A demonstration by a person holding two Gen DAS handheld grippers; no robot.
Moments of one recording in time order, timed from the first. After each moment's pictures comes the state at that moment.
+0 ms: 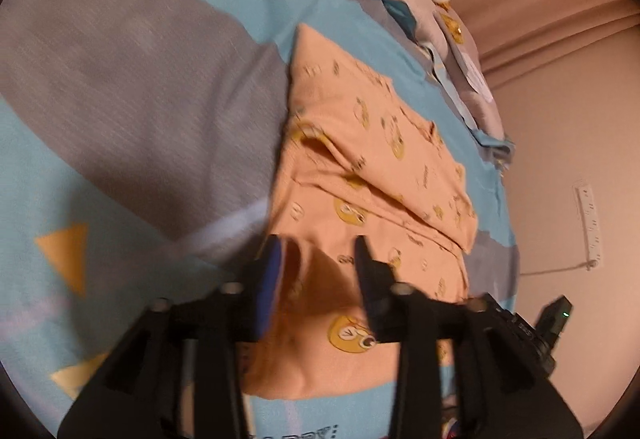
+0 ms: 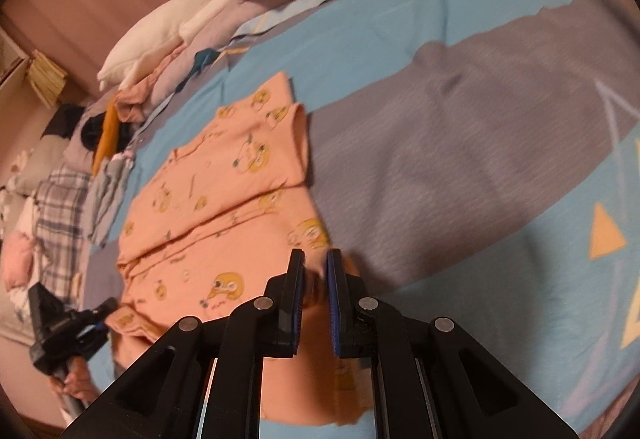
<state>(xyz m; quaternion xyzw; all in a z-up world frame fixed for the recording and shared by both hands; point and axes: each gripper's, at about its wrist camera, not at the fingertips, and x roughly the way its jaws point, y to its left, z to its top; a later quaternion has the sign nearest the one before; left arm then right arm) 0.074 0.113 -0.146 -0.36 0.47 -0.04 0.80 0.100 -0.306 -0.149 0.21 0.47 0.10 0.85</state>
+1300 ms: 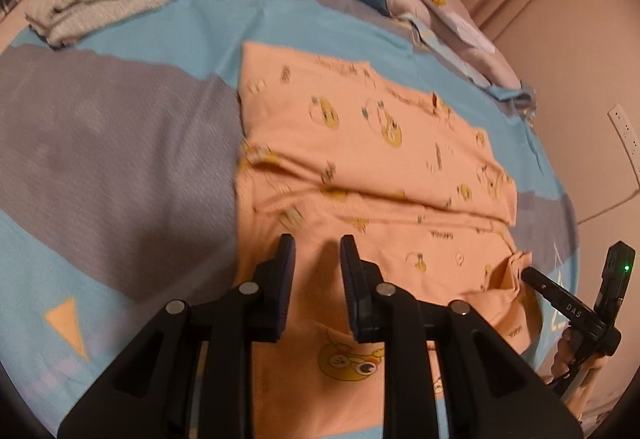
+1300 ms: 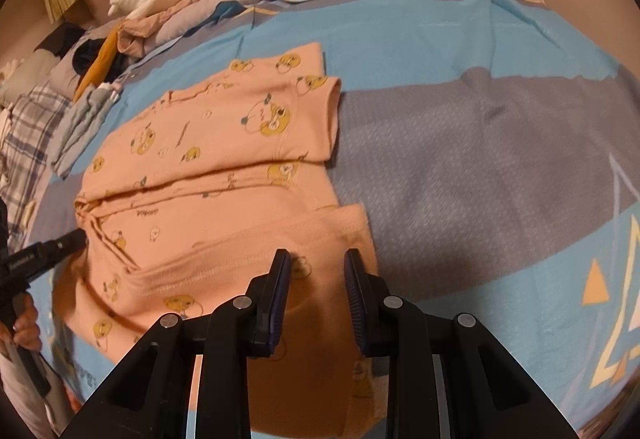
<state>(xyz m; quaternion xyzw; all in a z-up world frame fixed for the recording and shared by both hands) 0.107 0.067 -0.144 -0.21 0.47 -0.04 0.86 0.105 -0.265 -0.153 0.08 0.49 0.10 0.86</state>
